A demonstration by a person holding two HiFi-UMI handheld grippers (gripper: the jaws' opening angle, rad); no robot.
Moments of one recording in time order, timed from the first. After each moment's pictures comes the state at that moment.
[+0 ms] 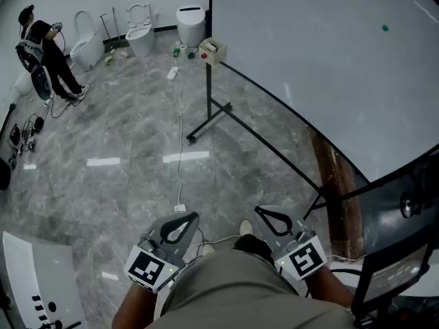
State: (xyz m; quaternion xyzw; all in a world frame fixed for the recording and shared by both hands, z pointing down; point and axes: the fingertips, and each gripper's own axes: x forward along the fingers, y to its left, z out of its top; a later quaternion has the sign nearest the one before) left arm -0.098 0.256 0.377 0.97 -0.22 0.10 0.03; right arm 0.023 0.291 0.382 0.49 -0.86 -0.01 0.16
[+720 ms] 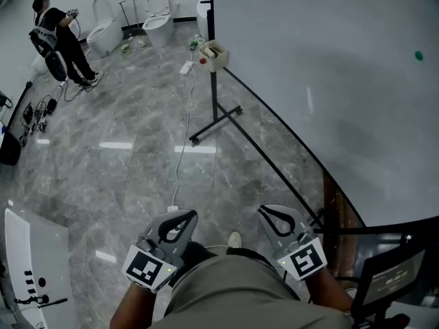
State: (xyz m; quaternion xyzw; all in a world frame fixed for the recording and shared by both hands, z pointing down) left arm 0.040 0.180 0.372 0.95 -0.30 0.12 0.05; right arm 0.177 0.203 0.400 0.44 -0.88 0.01 0.16
